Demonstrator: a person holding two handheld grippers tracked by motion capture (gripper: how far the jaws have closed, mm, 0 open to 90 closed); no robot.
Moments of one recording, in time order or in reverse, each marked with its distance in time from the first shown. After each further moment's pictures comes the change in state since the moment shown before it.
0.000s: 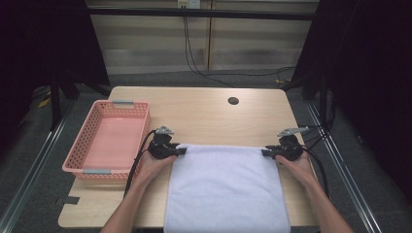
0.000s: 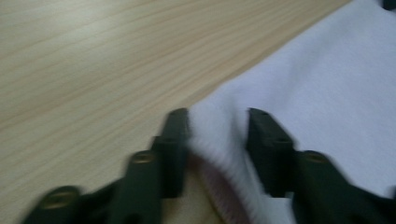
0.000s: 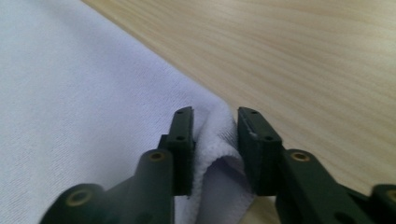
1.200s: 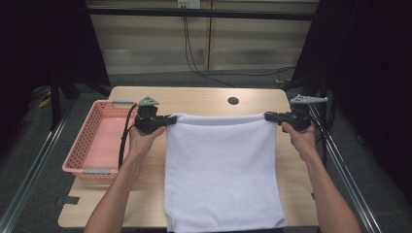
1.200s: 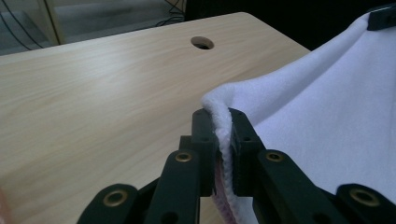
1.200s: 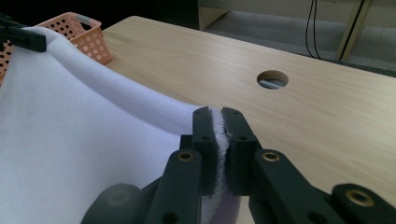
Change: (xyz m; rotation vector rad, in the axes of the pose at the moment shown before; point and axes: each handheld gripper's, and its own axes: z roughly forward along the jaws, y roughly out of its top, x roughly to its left) left arm 0.020 0.079 -0.066 -0.204 0.055 -0.042; right arm -0.010 0.092 -0.050 -0.310 0.040 0.002
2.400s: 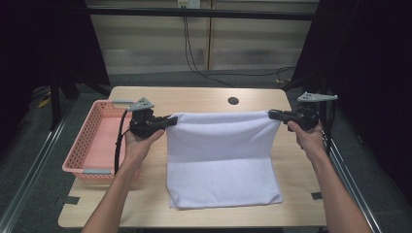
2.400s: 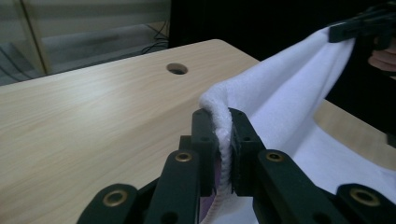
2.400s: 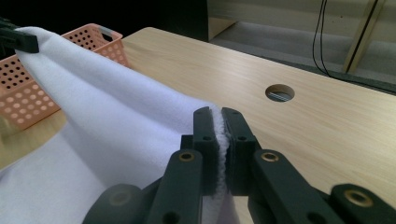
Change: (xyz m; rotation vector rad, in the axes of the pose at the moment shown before) left arm -0.040 -0.004 -0.040 -0.097 -0.067 0.064; right arm 0.012 0.008 -0.029 -0.038 0.038 -0.020
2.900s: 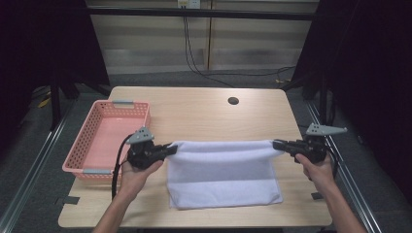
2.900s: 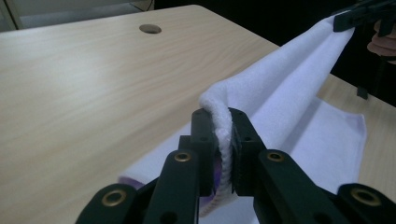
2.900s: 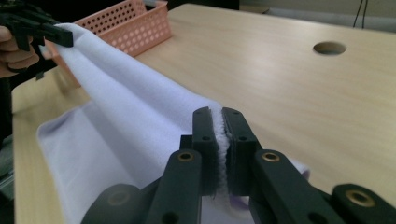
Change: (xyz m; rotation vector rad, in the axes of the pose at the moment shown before) left arm -0.045 -0.061 -0.025 0.072 -0.027 0.032; right arm 0.035 -0.068 -0.038 0.016 0.109 0.001
